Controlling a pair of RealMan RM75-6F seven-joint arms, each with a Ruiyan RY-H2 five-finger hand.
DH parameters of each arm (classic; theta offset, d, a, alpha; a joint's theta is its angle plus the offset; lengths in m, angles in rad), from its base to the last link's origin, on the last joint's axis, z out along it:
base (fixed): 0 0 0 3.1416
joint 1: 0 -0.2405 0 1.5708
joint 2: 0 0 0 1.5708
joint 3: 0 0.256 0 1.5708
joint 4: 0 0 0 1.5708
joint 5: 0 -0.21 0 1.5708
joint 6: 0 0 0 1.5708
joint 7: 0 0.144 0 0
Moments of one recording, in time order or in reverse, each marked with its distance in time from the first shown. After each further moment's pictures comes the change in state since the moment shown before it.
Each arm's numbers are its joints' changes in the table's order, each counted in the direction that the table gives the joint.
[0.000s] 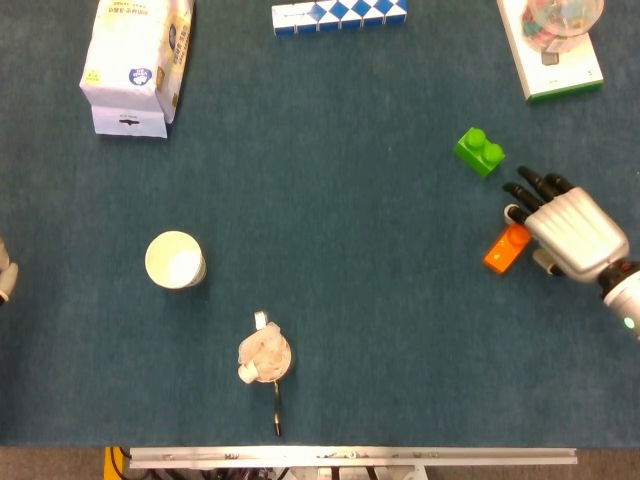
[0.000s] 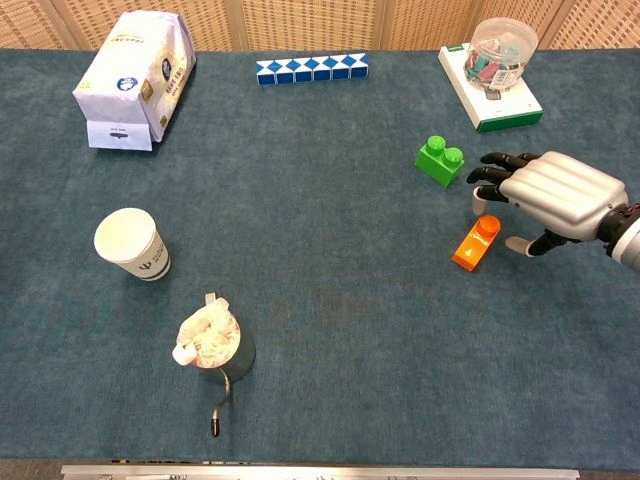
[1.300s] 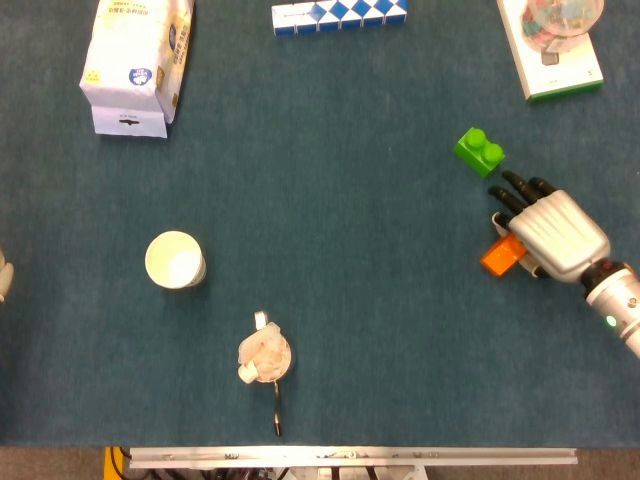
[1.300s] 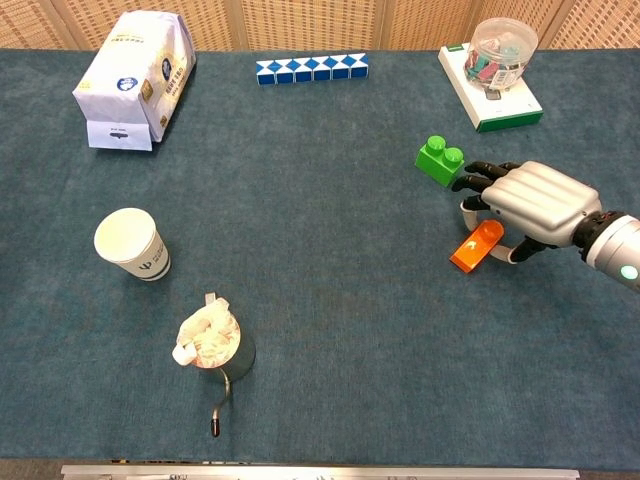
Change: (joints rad) left arm -0.005 0.010 -0.003 0.003 0.003 0.000 -0.017; right arm -0.025 -0.062 -0.016 -0.046 -0.025 0.001 0.020
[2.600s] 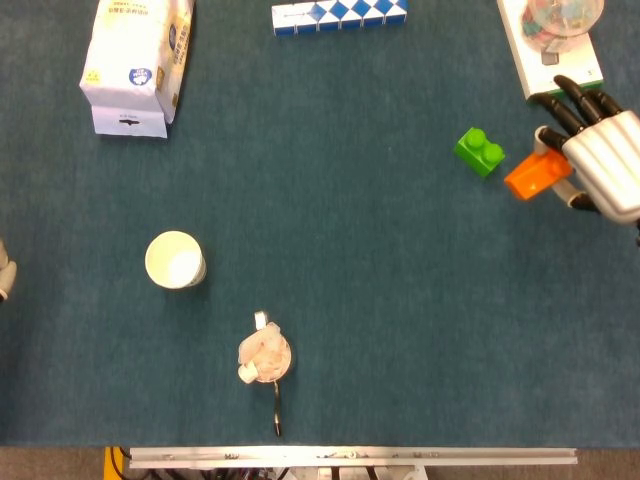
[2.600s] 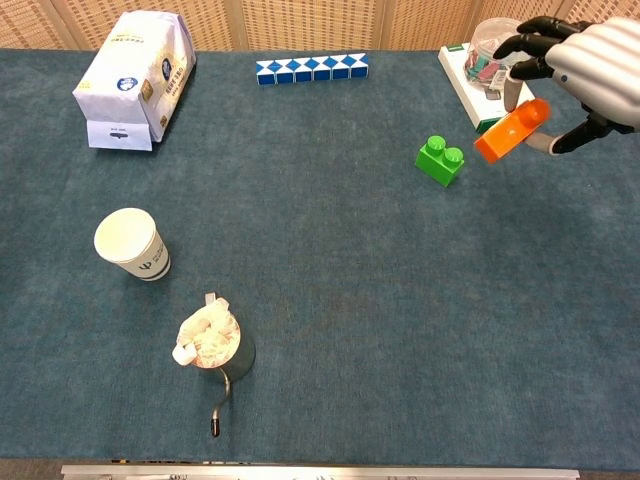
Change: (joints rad) left arm 0.007 -0.021 -0.008 -0.014 0.011 -0.013 0.046; right arm -0.028 0.247 0.141 0.211 -0.030 0.117 0.059
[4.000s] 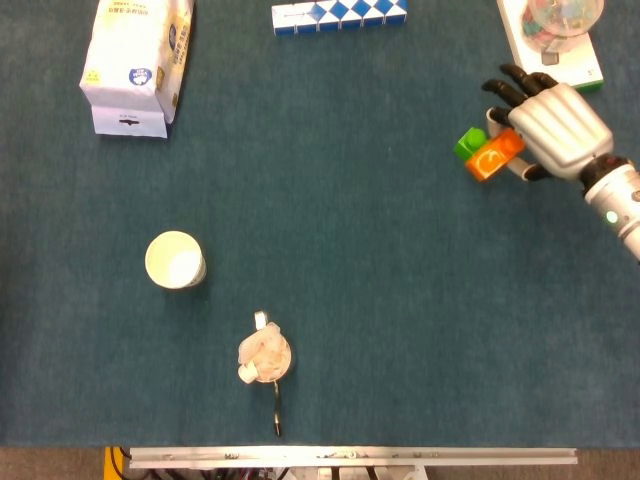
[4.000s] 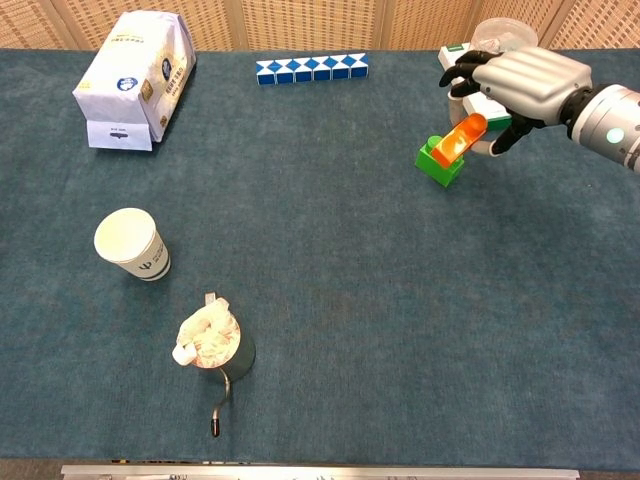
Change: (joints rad) left arm 0.046 -0.024 -0.044 -0.090 0.140 -0.141 -0.065; right arm -0.198 -0.185 0.010 -0.328 -0.059 -0.256 0.211
